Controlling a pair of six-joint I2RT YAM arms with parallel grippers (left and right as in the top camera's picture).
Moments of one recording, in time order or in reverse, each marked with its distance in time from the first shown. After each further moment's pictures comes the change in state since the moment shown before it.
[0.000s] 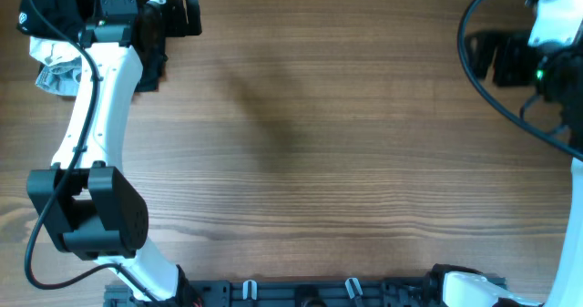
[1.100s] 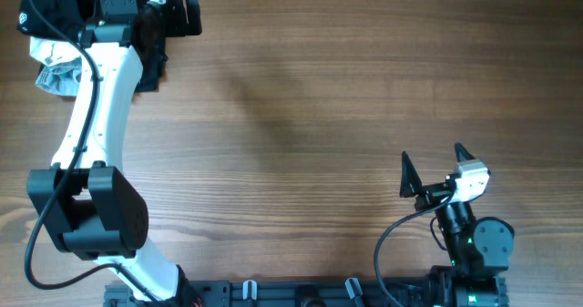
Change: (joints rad) left arm 0.000 0.000 0.000 0.001 0.000 -0.007; right arm 0.084 -1.321 -1.740 0.991 -0.053 0.146
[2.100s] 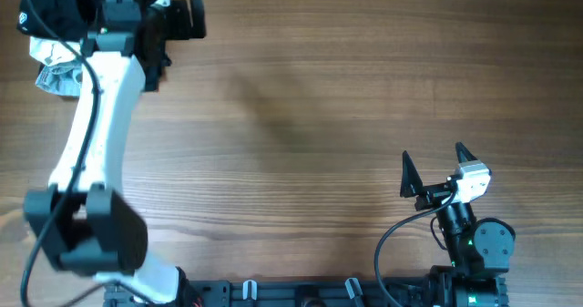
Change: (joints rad) left arm -0.039 -0.101 -0.072 0.047 -0.008 0.000; right arm 0.001 -0.010 0.000 0.007 0.000 0.004
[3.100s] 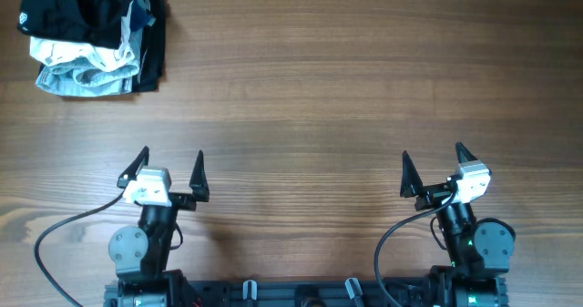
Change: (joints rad) left arm 0.130 -1.706 -1.592 0.540 0.124 -0.027; right arm 0.001 -0.003 0.000 0.000 0.000 0.000
